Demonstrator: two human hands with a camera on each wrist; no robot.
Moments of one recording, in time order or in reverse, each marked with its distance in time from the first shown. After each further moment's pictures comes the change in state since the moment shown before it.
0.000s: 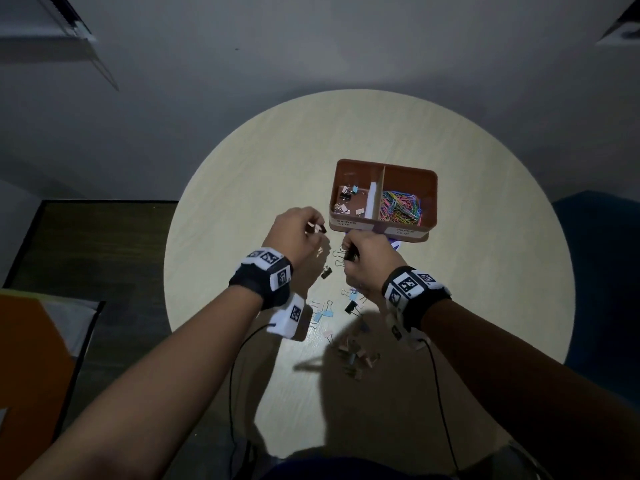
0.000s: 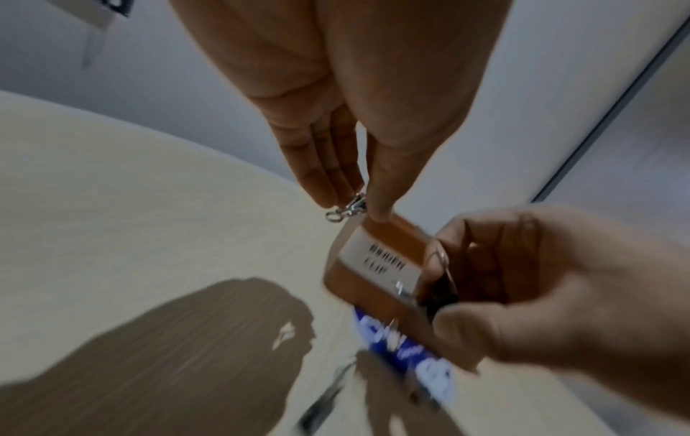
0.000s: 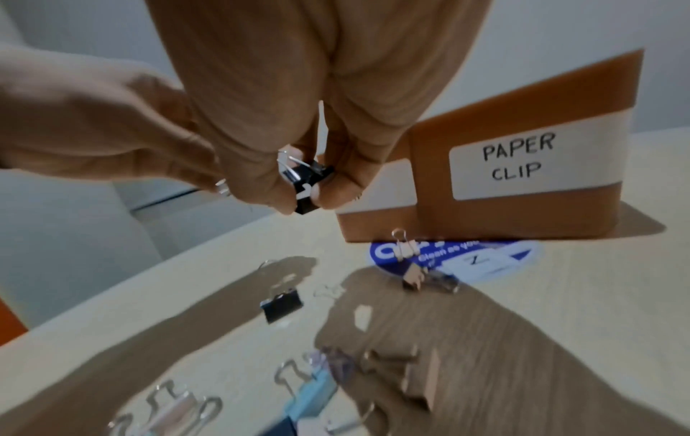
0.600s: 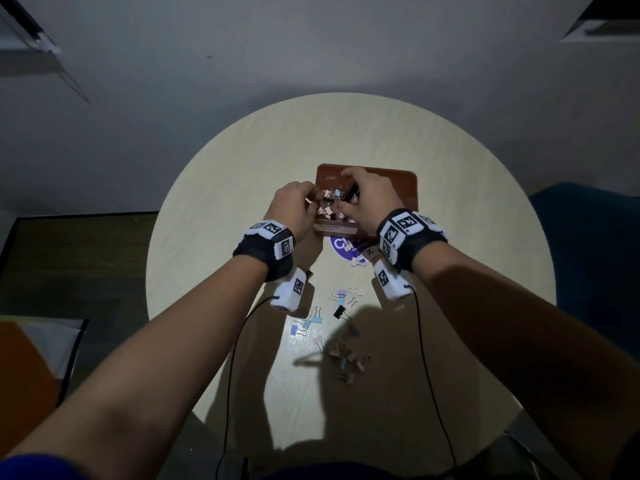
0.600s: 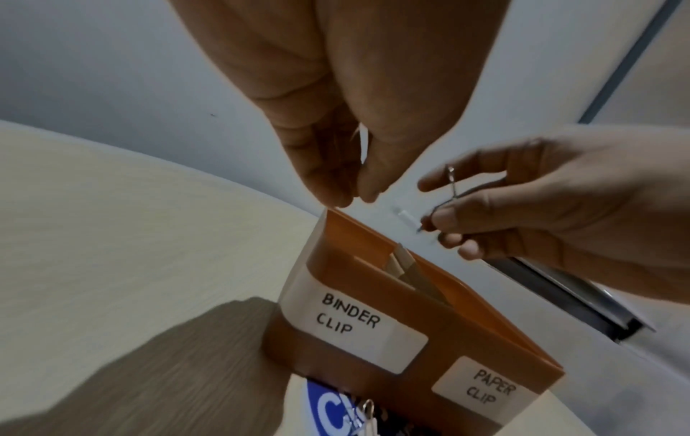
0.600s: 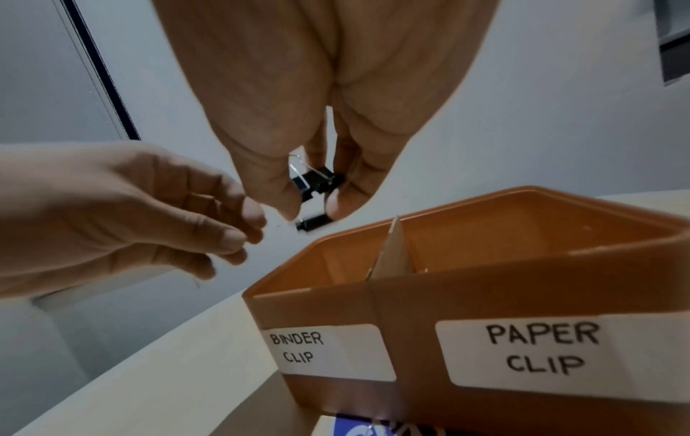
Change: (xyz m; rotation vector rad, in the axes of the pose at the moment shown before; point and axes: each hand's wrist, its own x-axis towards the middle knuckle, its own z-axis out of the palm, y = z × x) left_hand 0.059 0.025 0.005 0.036 0.019 0.076; right_hand 0.048 -0.001 -0.078 0.042 0.218 0.069
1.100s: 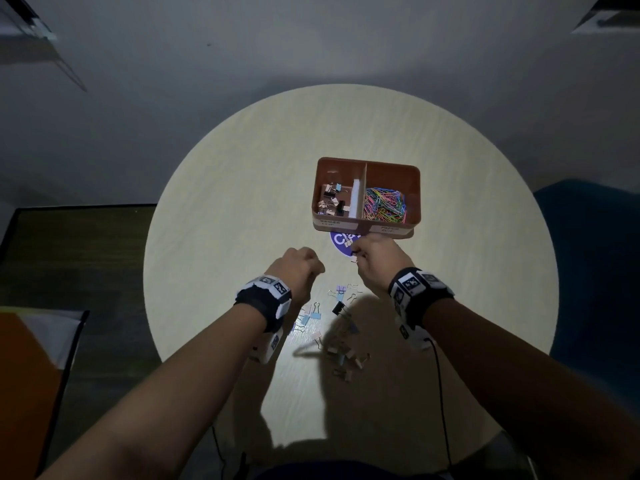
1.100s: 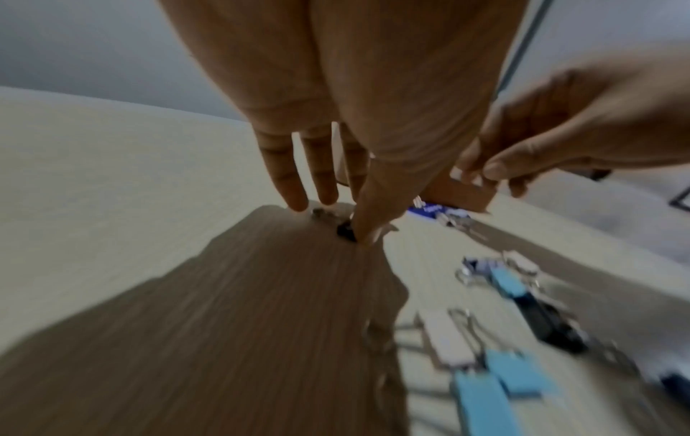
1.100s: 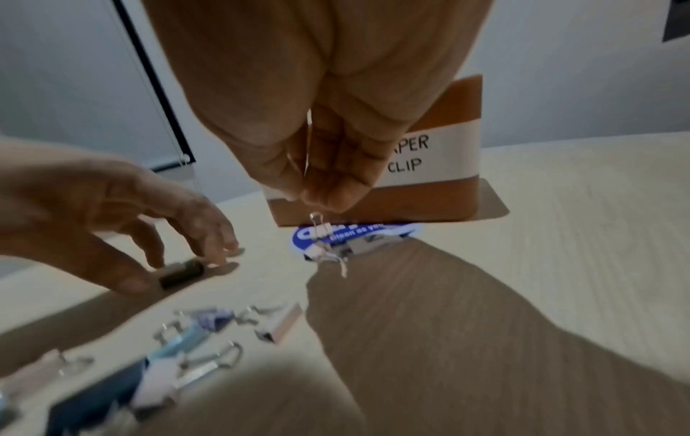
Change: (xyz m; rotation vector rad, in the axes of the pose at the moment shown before) left_hand -0.078 -0.052 0.071 0.356 -0.372 0.143; right_hand -0.065 0.060 0.060 -0.133 -0.201 -0.025
